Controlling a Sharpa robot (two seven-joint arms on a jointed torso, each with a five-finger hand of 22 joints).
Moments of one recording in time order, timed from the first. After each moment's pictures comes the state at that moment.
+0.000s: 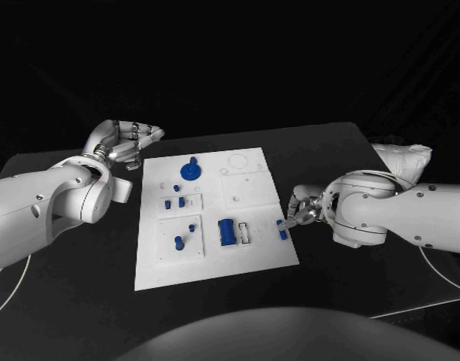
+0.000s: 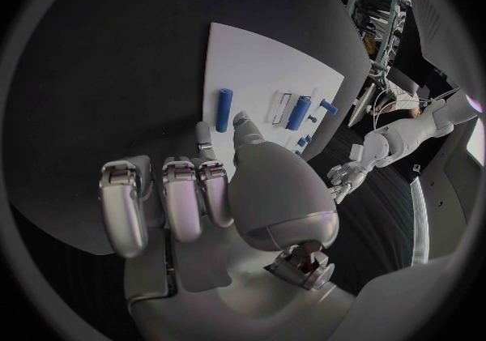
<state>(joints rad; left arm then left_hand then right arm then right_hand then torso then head) 1.28 -0.72 -0.24 1.29 -0.31 -0.47 0.38 1.38 0.00 -0.12 0.29 0.16 0.96 0.17 0.08 0.08 1.10 0.11 0.08 0.07 1.43 0.04 1.34 1.25 0.06 1.34 0.15 1.26 1.31 1.20 -1.05 -0.24 1.83 -1.15 -0.11 -0.69 1.23 0.10 -0.11 0.12 0.21 0.86 0.14 0.33 0.51 1.47 0.08 1.57 1.31 1.46 0.01 1.57 1.31 0.01 1.47 0.11 1.57 1.31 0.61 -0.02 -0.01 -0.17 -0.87</state>
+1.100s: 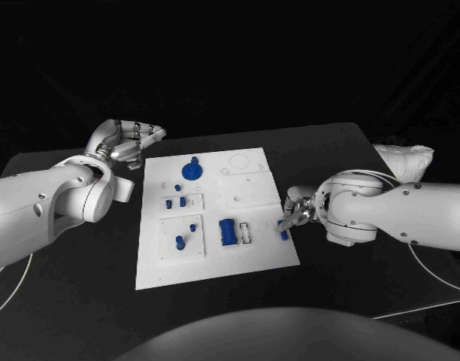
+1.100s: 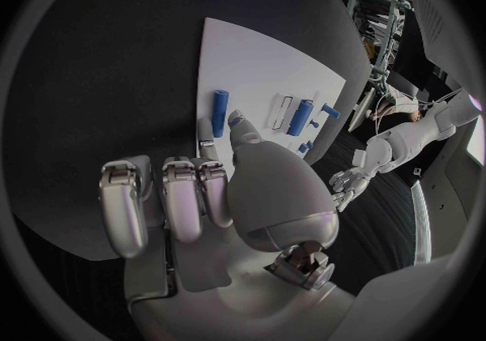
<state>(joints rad) 1.28 -0.72 -0.24 1.29 -0.31 -0.47 0.38 1.38 0.00 -0.12 0.29 0.16 0.96 0.17 0.08 0.08 1.10 0.11 0.08 0.07 1.43 0.04 1.34 1.25 0.06 1.34 0.15 1.26 1.31 1.19 -0.99 -0.23 1.77 -1.14 -0.07 -0.69 1.27 0.11 -0.04 0.07 0.21 0.90 0.13 0.31 0.50 1.47 0.07 1.57 1.31 1.46 0.01 1.57 1.31 0.01 1.47 0.11 1.57 1.31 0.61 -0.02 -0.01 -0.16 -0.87</state>
